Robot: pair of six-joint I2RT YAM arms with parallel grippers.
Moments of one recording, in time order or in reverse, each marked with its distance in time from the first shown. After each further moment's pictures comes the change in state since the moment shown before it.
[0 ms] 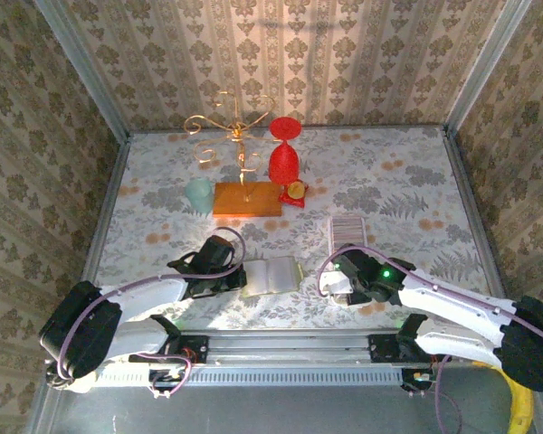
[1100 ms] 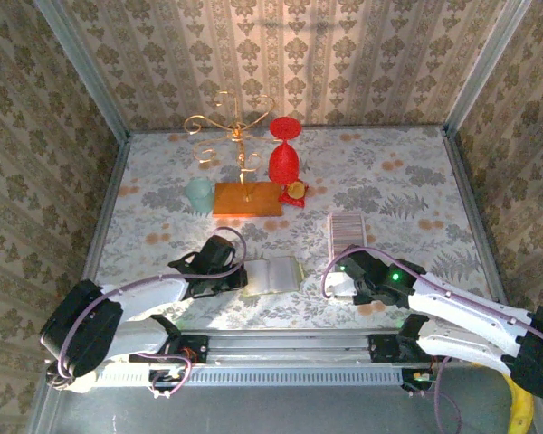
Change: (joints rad) left arm -0.007 0.008 0.000 0.014 -0.003 0.000; right arm 0.009 -0.097 0.026 -0.109 -0.018 0.056
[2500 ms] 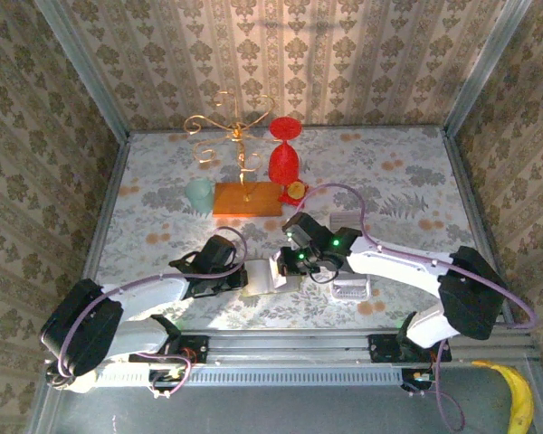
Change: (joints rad) left arm -0.005 0.005 0.010 -0.011 -0.010 0.000; right arm 0.044 0.548 0.366 0.362 -0.470 1.674
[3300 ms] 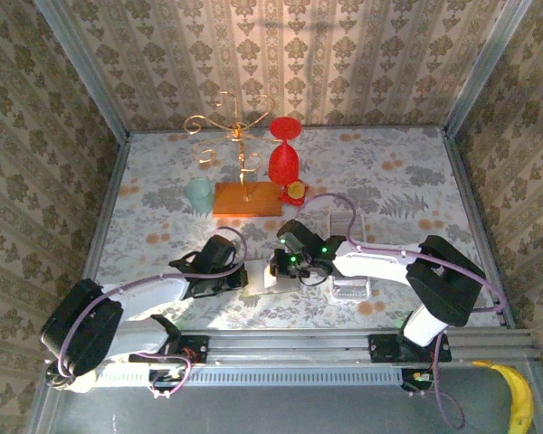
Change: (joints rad) left arm -0.001 0.000 0.000 0.000 -0.002 -0.008; right arm 0.016 0.129 -0.069 0.247 0.012 0.126
